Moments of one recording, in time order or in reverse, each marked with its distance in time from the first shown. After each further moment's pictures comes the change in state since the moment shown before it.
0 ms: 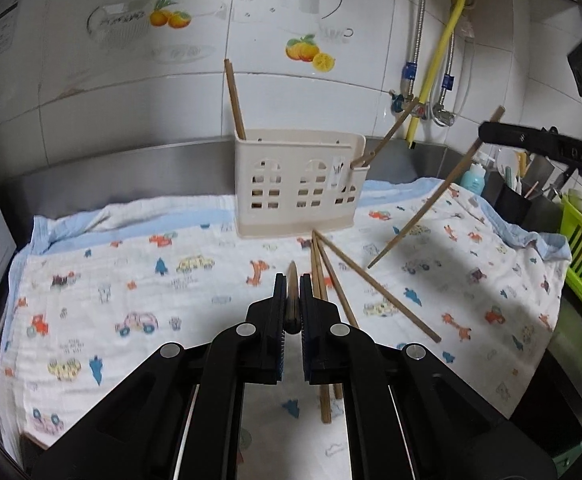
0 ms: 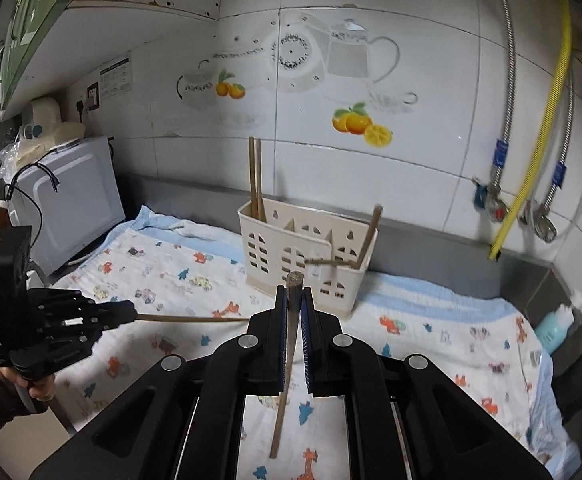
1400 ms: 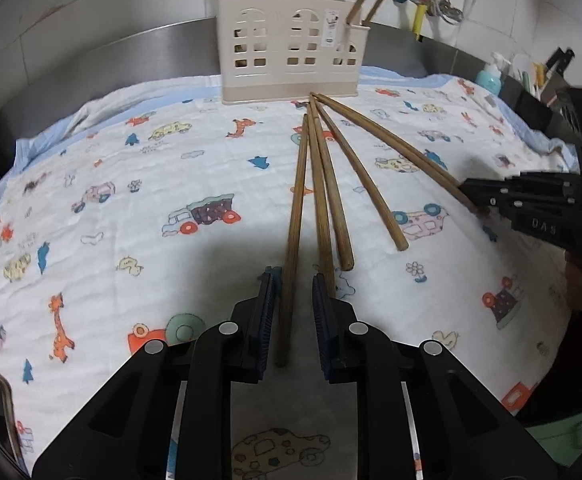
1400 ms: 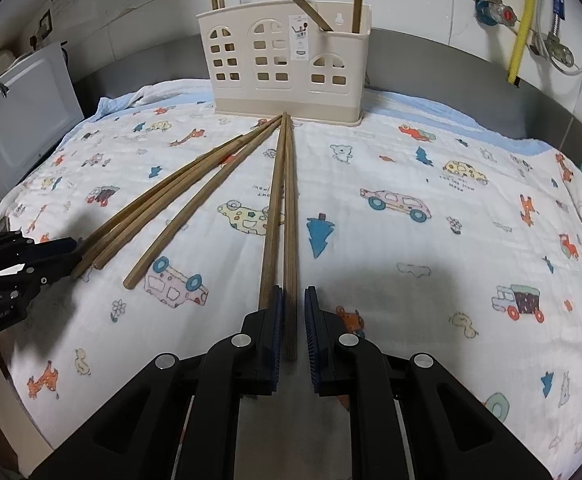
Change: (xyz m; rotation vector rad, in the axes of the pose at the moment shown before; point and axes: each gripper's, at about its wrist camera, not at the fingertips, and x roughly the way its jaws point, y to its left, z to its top) left arm 0.049 -0.018 -0.099 0.044 0.276 0.048; right arm 0.092 0.006 -0.172 0.124 0.306 -0.040
